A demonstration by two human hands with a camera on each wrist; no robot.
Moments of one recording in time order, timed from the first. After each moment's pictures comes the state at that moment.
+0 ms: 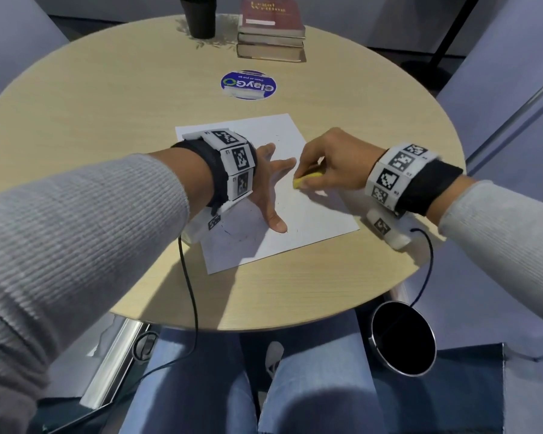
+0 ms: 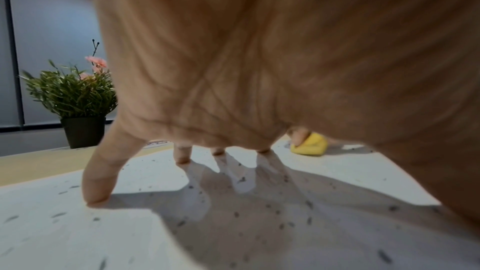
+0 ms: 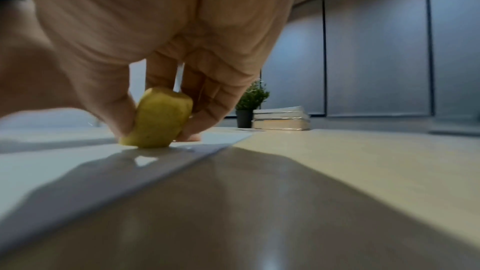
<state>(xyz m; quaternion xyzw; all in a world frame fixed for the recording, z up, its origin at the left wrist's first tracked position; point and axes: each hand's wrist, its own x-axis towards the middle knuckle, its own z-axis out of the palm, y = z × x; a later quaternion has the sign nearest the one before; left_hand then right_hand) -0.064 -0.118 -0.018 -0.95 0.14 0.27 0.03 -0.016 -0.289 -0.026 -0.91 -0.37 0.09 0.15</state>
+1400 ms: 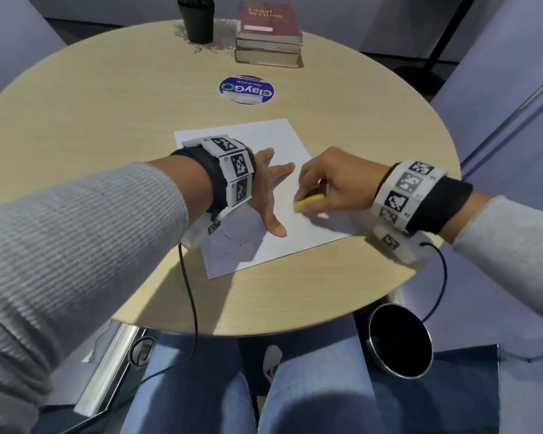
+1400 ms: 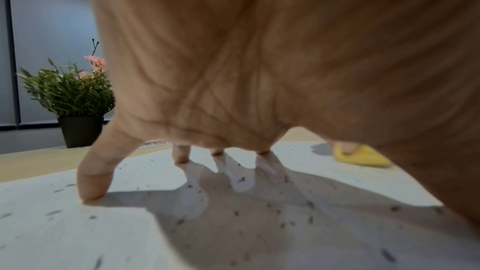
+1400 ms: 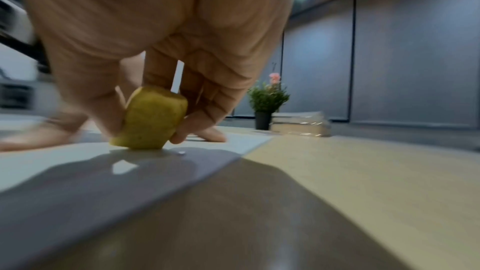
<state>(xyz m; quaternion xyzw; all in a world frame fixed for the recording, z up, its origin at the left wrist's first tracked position) -0.065 -0.121 -0.012 -0.95 0.13 0.28 0.07 -0.037 -0.292 -0.025 -0.89 -0.41 0.12 0.17</state>
